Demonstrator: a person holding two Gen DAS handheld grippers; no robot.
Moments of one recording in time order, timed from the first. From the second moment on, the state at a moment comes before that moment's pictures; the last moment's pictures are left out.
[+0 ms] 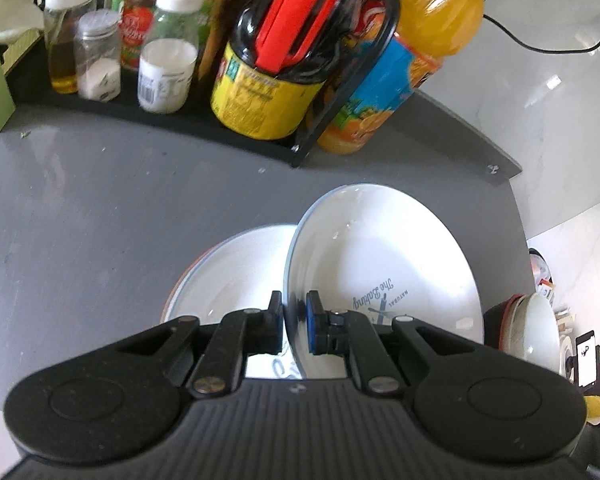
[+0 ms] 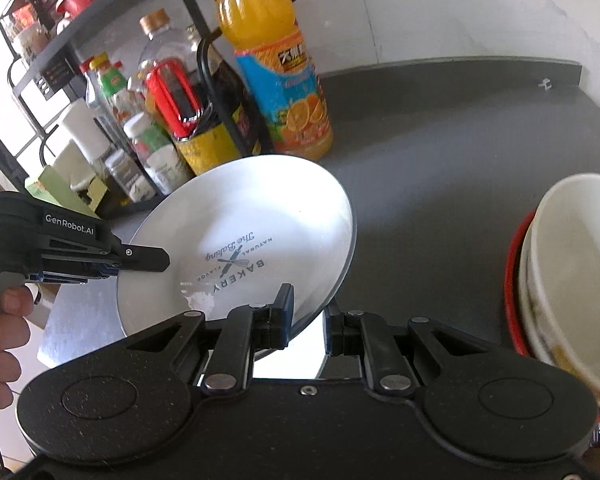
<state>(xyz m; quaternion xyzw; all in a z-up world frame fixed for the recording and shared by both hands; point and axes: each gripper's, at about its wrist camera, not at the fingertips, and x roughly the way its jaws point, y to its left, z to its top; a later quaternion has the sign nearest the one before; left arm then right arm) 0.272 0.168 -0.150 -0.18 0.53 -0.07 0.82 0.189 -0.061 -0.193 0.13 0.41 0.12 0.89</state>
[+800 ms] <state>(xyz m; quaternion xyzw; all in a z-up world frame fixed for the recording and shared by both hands) 0.254 0.203 -0.196 -0.20 0.58 -0.04 0.79 0.194 -0.015 -0.219 0.05 0.49 0.13 0.86</state>
